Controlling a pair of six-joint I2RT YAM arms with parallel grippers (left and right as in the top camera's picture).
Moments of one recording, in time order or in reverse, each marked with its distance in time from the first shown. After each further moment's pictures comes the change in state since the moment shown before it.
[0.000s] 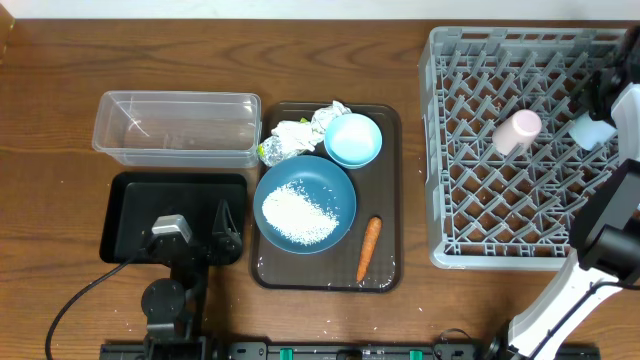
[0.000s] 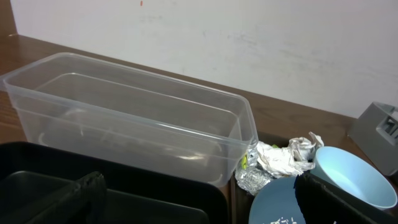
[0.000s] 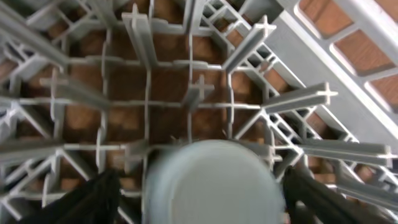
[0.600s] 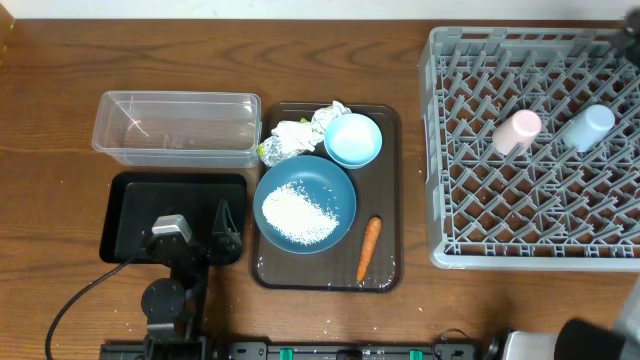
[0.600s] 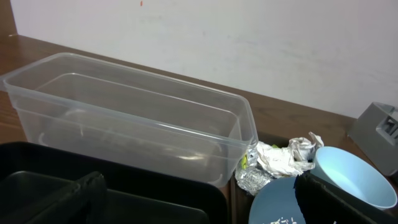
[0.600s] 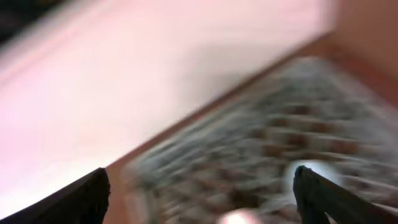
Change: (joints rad) left arm 0.000 0.000 0.000 0.000 0.000 0.000; right arm 0.098 -0.607 0.020 -0.071 -0.482 0.105
